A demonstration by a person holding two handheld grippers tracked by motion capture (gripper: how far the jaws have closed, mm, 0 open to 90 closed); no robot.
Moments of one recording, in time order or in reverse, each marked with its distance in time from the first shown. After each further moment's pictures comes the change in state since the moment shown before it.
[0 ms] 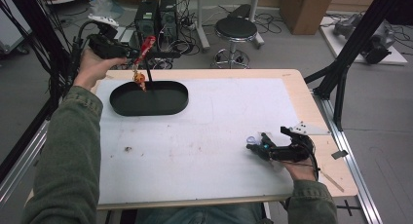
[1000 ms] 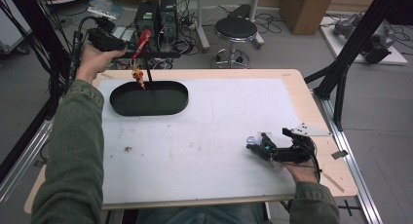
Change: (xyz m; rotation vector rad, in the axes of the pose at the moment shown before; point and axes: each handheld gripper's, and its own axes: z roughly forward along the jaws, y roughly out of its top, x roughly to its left) left arm 0.046 -0.003 0.009 0.005 0.060 -0.126; right arm -0.003 -0.004 -0.003 0.012 -0.015 -0.002
